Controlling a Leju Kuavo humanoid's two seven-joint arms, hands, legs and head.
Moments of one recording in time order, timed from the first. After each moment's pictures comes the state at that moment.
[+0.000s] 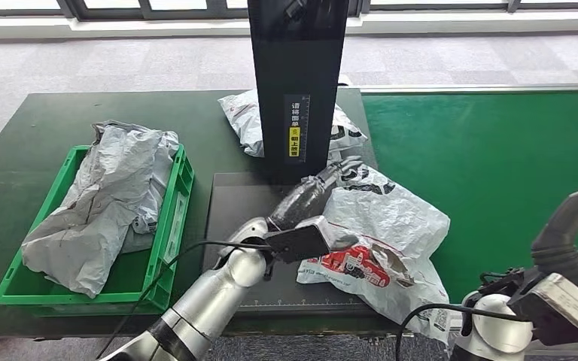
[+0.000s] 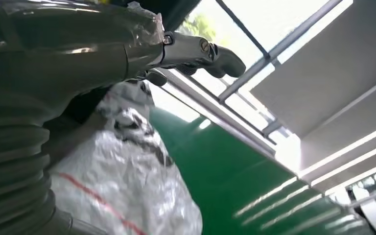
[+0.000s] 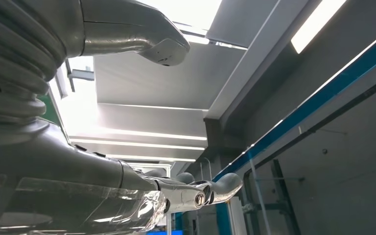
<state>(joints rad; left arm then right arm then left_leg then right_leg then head) -0.52 -0.35 -0.52 -0.86 -0.55 0.00 -0.45 -0.13 0.31 -0.27 -1.94 0.53 -0.70 -0.70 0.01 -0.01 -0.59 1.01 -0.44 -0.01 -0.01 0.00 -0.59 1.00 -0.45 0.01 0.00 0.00</state>
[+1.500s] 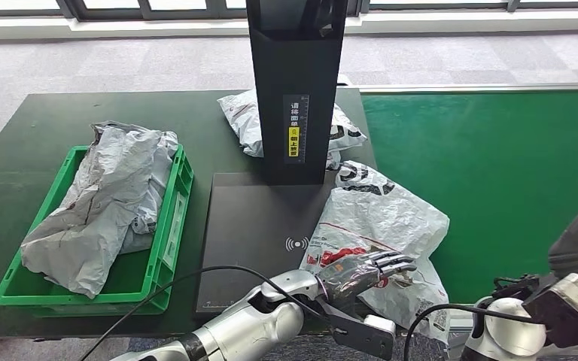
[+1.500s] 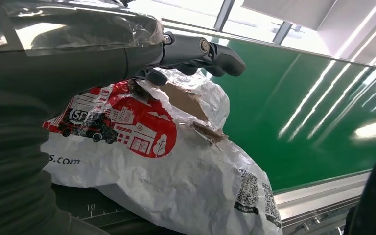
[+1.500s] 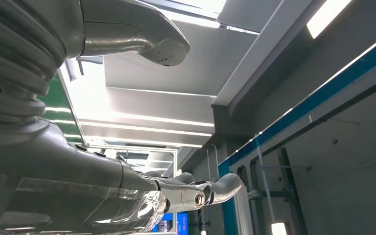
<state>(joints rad) -0.56 -0.37 -0.94 -0.61 -0.63 0.05 -0.37 -0.13 0.31 -0.34 -1.94 0.53 -0.70 -0.70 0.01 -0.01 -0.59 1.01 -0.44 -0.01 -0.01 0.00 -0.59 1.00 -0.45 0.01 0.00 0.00</state>
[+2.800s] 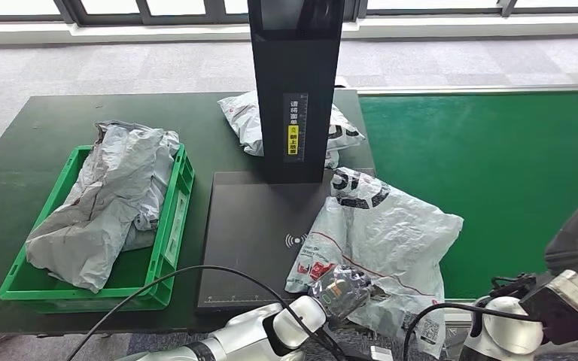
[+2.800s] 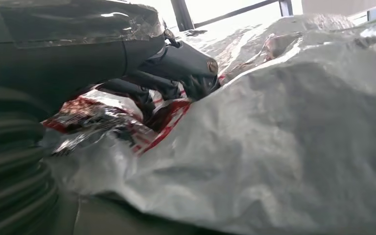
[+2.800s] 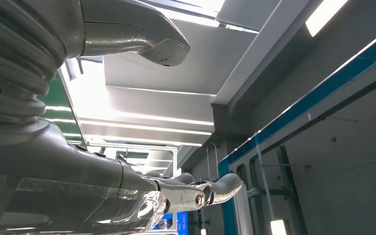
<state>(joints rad) -0.59 -0.38 -1.28 -0.43 -1.09 0.31 0.22 -0.13 0.31 -0.34 -1.92 0.53 -0.70 -0.70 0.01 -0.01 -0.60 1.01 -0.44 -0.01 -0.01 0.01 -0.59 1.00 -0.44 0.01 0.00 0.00</state>
